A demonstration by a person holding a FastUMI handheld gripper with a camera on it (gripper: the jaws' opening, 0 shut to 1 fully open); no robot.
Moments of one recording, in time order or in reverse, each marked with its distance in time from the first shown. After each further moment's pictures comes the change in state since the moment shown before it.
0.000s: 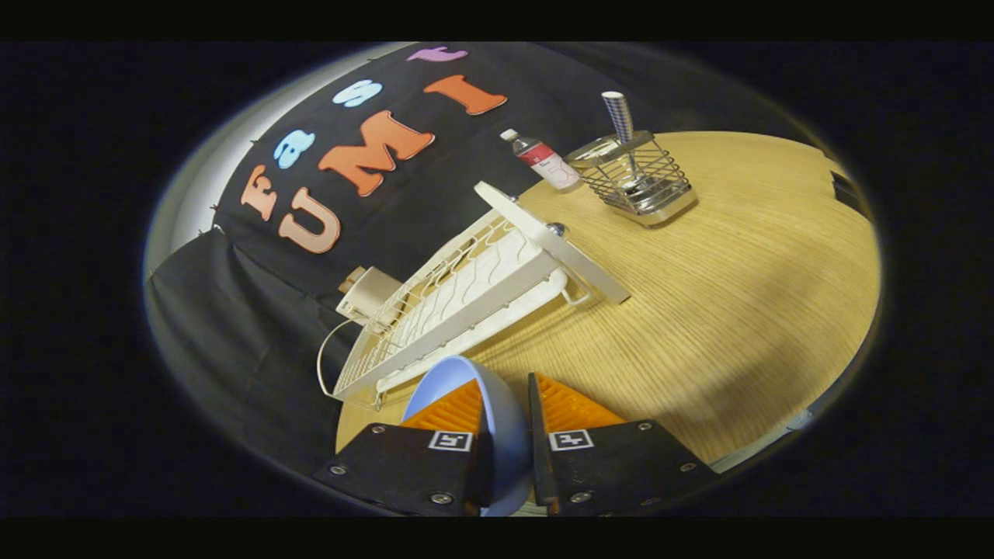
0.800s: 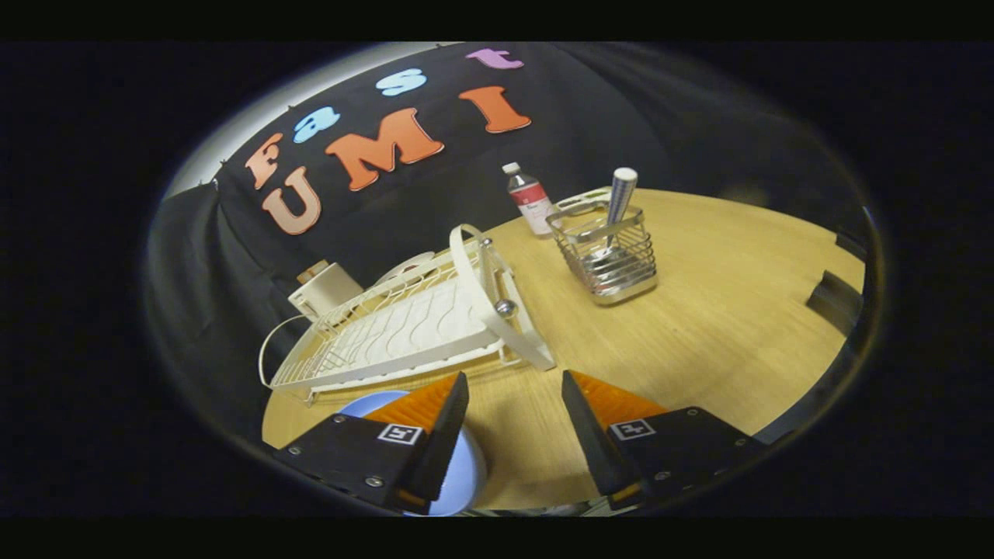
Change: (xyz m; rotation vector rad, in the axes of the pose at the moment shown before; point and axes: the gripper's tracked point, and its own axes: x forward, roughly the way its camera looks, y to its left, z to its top) arm -0.030 -0.048 0.094 -0.300 -0.188 -0.219
